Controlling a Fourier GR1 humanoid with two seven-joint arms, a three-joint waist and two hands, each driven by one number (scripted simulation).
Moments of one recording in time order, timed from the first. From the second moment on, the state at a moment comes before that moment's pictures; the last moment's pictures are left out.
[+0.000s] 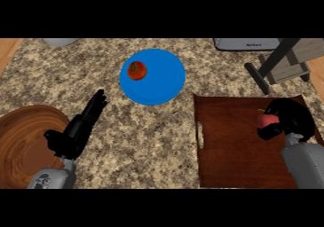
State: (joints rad) left arm -0.11 0.17 -0.11 -1.41 0.08 -0.06 -0.07; right arm -0.29 -0.35 0.04 -1.21 0.91 0.00 0.55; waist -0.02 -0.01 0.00
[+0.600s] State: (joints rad) left arm -0.05 0.18 -0.09 -1.43 0.09 -0.04 -0.07; right arm -0.14 -0.59 -0.36 -1.58 0.77 0.22 1.00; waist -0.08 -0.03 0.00
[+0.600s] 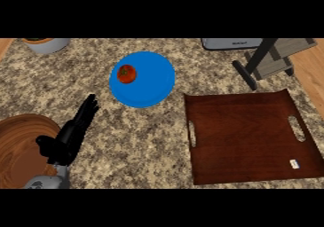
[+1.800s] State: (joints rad) left arm -0.15 0.13 -0.14 -1.37 0.05 -0.08 -0.08; right arm -0.84 -0.97 -0.45 -1.52 0.65 0.33 1.10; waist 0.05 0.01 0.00
